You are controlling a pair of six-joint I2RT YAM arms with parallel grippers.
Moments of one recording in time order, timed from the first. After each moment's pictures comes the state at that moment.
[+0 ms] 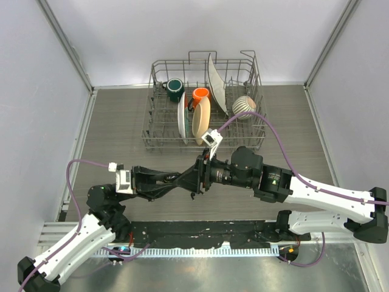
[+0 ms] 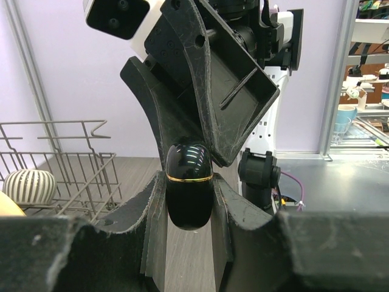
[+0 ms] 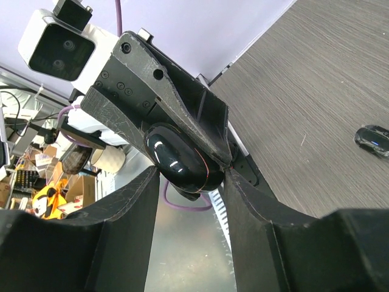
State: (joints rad) left arm -0.69 0.41 0.24 0.76 0.68 -0.34; right arm 1.21 1.05 1.00 -0.07 -0.07 0.69
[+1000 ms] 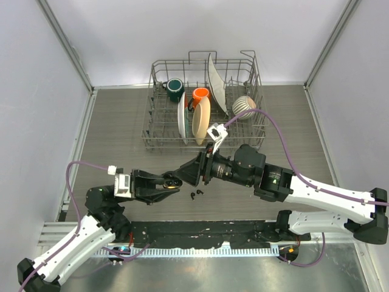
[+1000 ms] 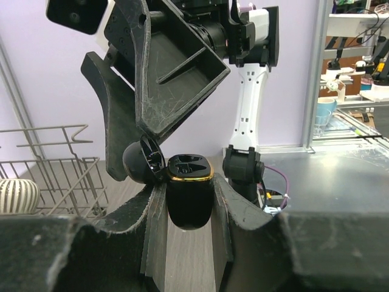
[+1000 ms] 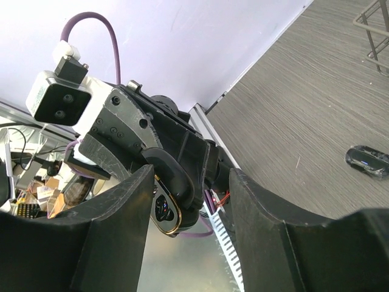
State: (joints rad) left arm -0.70 0.39 0.25 0.75 0.74 -0.35; right arm 1.19 1.04 1.00 -0.01 0.01 0.73
